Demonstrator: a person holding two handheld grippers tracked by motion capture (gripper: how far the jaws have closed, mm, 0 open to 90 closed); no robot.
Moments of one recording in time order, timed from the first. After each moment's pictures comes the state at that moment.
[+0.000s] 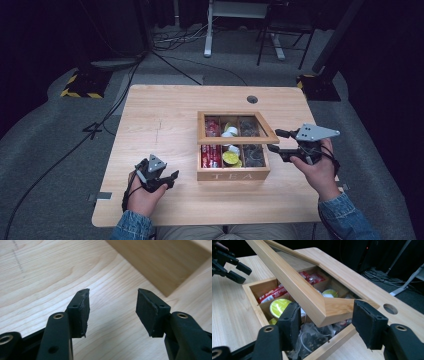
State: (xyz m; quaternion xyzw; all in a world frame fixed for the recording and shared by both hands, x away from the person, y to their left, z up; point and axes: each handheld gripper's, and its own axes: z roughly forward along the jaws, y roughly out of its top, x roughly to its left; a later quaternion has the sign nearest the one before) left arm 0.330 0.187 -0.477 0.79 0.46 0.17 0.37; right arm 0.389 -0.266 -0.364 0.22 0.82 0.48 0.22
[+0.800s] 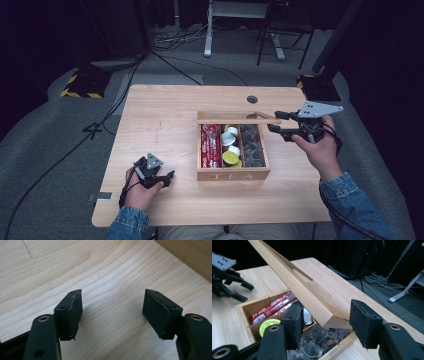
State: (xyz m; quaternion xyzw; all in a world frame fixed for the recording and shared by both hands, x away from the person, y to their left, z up) left arm 0.349 0.198 -0.502 0.80 0.46 0.18 0.34; right arm 0.425 -0.263 -0.324 0.21 0.82 0.49 0.21
